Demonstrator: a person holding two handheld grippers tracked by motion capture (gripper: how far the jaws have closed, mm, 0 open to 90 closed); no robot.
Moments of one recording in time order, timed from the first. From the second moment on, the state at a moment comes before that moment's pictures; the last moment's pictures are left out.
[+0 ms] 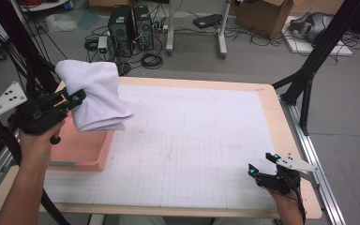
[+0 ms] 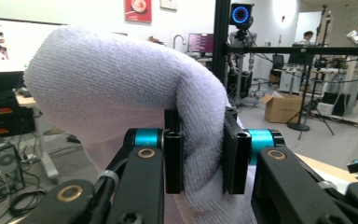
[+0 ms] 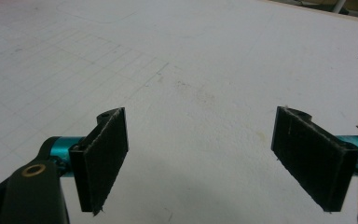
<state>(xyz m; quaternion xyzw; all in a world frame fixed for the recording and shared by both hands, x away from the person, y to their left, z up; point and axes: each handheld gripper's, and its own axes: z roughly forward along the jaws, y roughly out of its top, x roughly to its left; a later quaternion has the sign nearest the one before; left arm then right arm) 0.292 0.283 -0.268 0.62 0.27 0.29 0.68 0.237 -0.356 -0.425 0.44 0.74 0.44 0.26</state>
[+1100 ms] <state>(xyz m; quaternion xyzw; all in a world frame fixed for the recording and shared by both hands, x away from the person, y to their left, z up) 0.295 0.350 -0.284 0.60 0.33 0.30 0.66 0.237 -0.352 -0.424 0.43 0.75 0.44 0.26</state>
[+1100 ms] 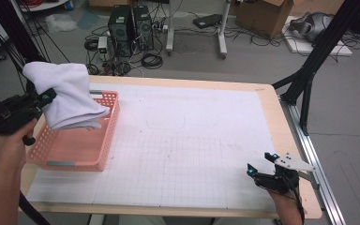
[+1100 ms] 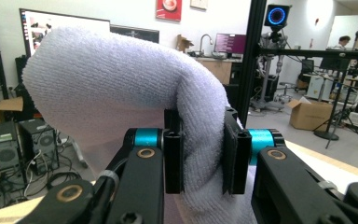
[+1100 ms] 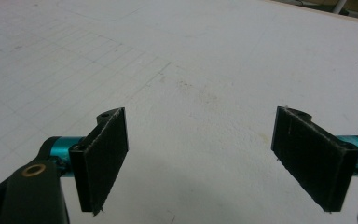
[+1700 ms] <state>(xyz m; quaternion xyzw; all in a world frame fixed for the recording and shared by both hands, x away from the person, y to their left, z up) 0.305 0.382 -0.314 0.59 0.37 0.30 0.66 0.237 -0.350 -0.425 0.43 0.75 0.43 0.26</state>
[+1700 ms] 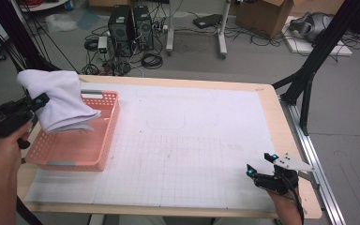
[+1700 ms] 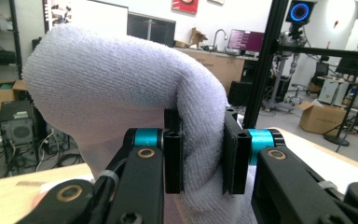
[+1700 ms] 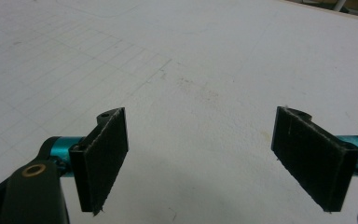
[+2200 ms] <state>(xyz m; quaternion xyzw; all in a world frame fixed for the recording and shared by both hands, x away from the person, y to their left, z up) 0.325 0.371 -0.338 0.60 0.38 0.27 0.64 0.237 -0.349 -0.425 0.43 0.75 0.43 0.26</state>
